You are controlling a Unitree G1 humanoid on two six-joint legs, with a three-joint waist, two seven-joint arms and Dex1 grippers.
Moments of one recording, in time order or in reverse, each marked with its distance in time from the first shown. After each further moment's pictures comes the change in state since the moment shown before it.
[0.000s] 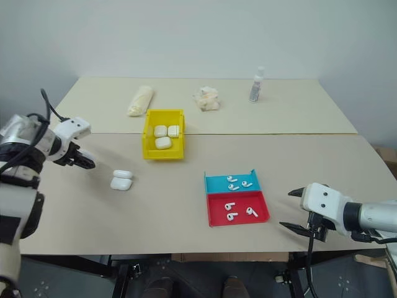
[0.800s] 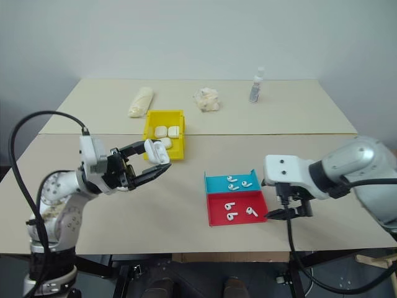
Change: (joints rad) left arm 0.783 -0.583 0.497 -1.048 -0.675 -0.552 0.124; right arm -0.730 -0.177 0.590 -0.118 0.053 0.545 0.228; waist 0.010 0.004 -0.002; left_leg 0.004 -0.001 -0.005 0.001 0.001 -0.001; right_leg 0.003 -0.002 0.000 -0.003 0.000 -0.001
